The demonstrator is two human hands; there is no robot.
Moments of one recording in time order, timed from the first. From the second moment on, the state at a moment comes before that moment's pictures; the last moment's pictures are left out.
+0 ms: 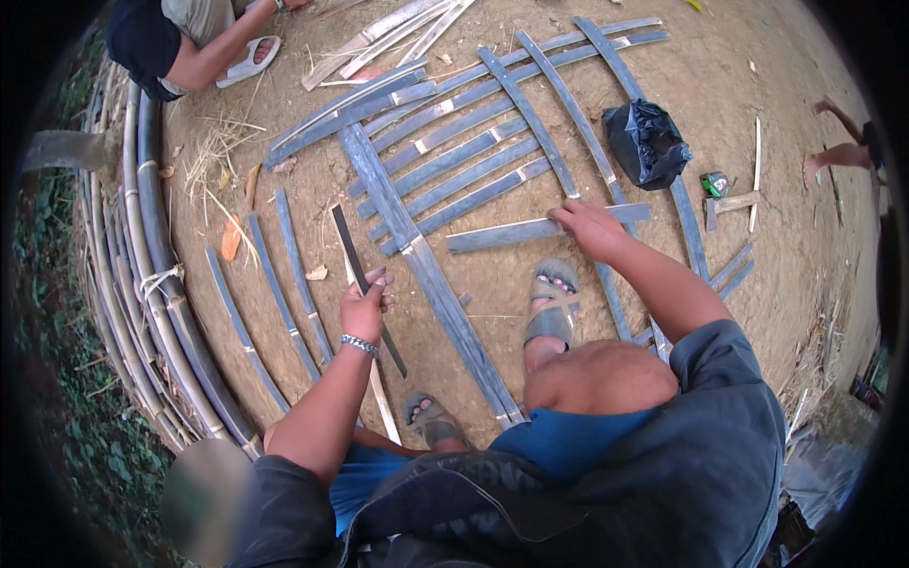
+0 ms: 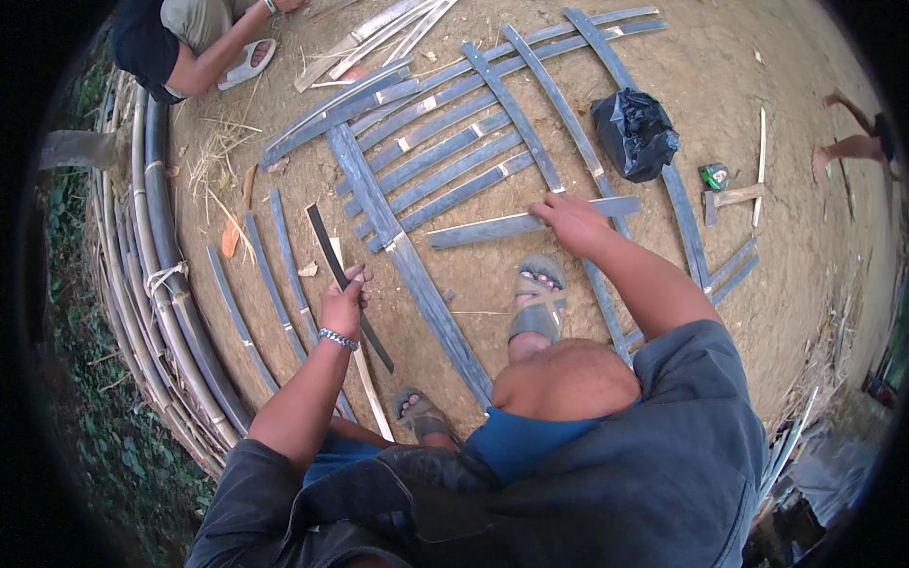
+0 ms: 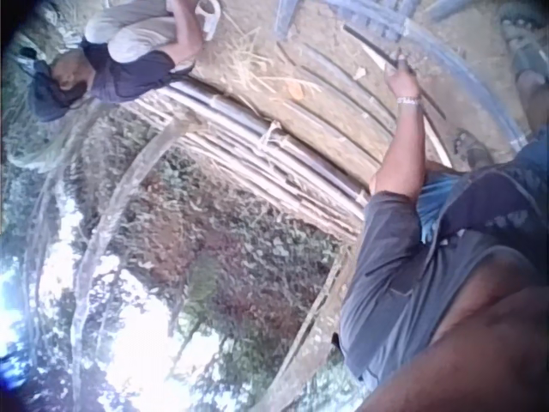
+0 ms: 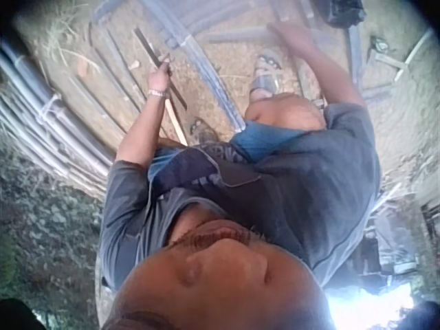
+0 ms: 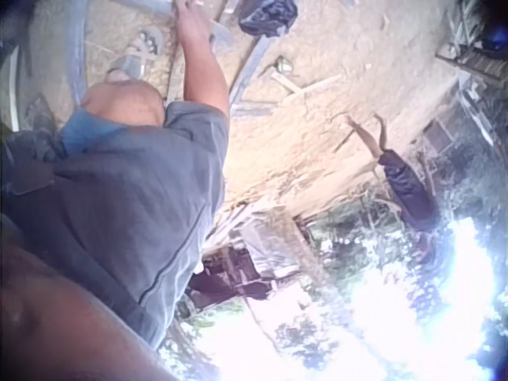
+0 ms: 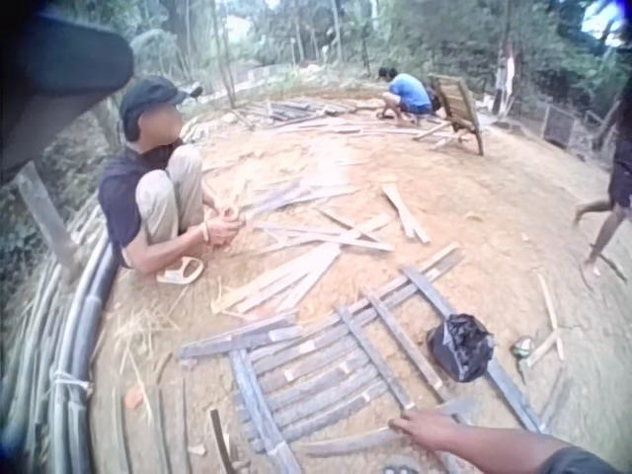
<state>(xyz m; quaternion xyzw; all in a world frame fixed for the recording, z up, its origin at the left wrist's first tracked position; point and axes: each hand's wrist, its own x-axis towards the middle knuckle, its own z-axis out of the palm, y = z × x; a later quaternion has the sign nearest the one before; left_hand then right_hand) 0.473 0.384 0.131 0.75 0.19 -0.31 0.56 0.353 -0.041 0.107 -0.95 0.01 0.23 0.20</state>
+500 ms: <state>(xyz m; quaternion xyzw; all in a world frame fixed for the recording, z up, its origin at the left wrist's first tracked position) 0.453 0.387 0.134 0.74 0.22 -0.29 0.56 0.393 -0.028 0.072 -0.94 0.00 0.22 0.27</state>
